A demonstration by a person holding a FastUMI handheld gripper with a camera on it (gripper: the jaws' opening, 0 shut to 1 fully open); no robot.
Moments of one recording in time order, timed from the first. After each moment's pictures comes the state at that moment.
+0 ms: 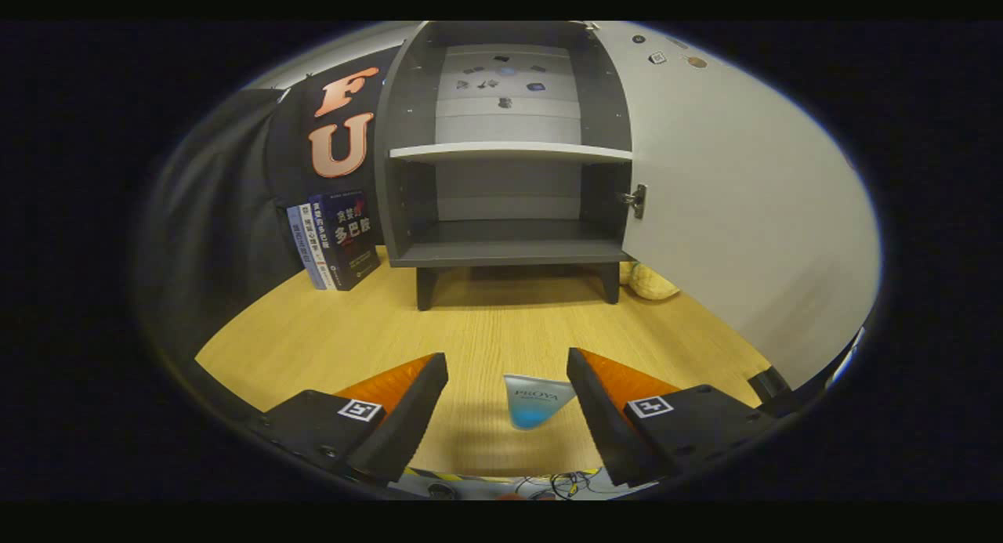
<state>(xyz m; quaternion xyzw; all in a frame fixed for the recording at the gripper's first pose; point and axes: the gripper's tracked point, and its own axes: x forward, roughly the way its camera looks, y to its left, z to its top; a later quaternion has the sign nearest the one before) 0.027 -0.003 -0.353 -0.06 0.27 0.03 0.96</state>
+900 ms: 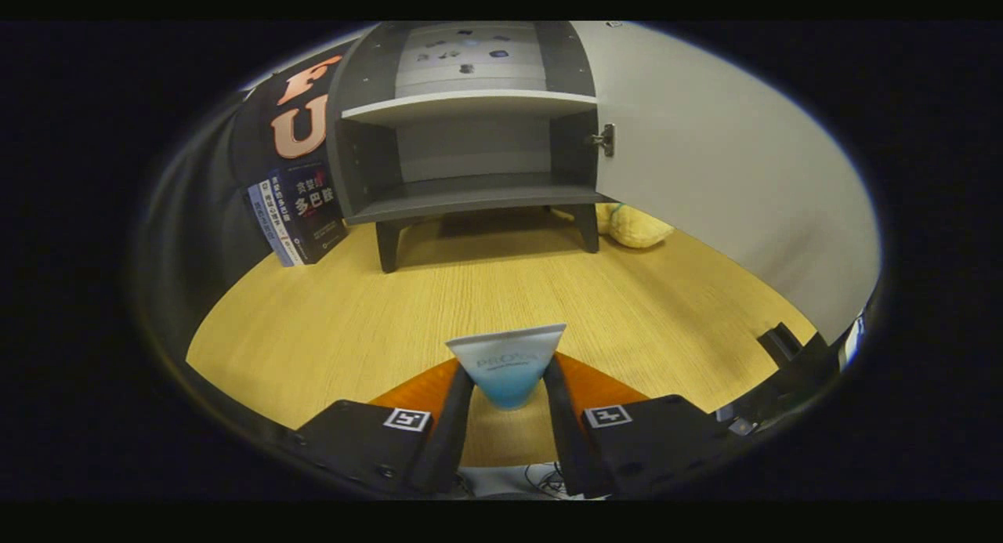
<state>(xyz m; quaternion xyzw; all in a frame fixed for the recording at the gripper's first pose) 0.012 -0.023 -0.401 -0.01 0.36 0.01 0.93</state>
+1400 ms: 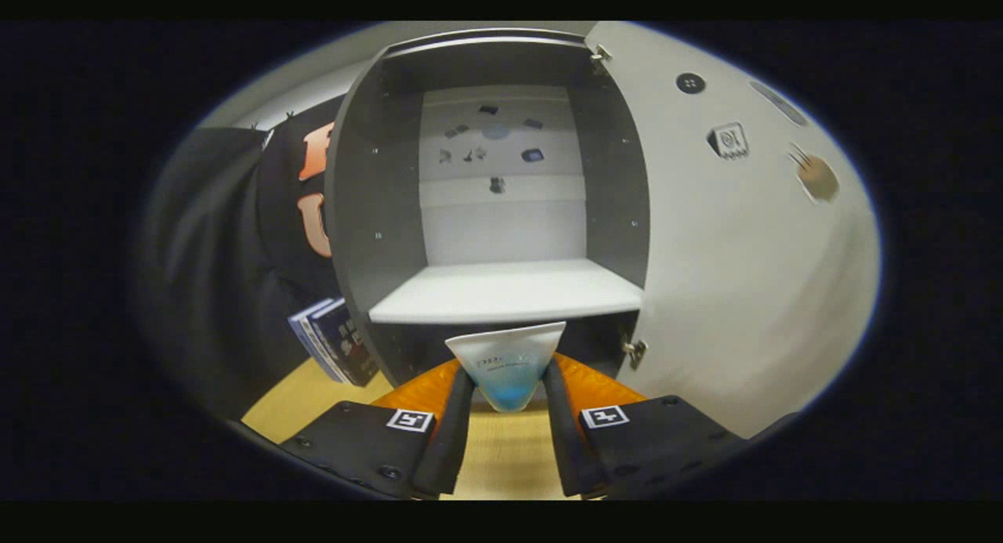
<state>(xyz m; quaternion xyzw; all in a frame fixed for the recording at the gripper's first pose) 0.201 0.034 -0.100 -0.01 0.17 0.08 0.98</state>
